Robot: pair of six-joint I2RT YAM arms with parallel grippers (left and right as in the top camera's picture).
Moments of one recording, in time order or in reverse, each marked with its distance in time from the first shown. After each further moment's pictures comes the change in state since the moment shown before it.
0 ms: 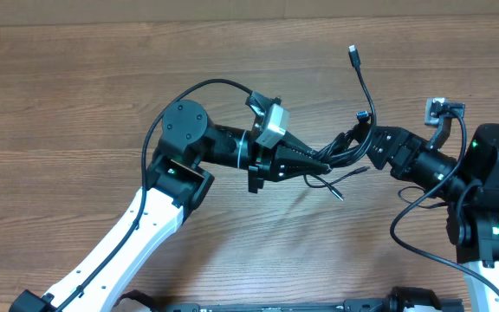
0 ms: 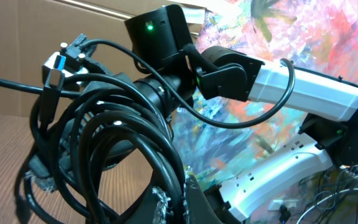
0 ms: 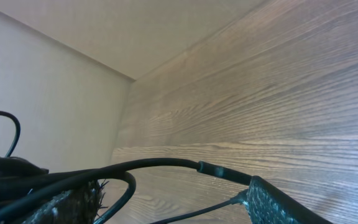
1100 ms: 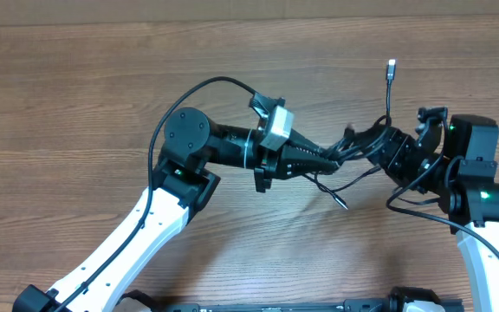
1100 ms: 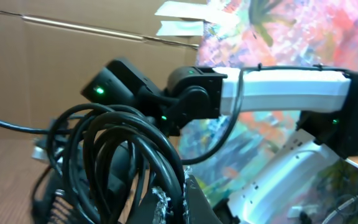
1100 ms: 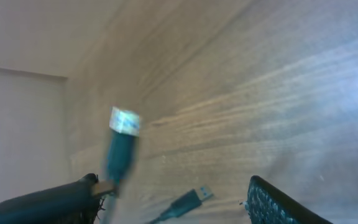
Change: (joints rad) left arm -0.020 0.016 0.000 0.127 -0.053 -0.014; right arm 0.000 0.159 0.000 -0.198 0.170 0.000
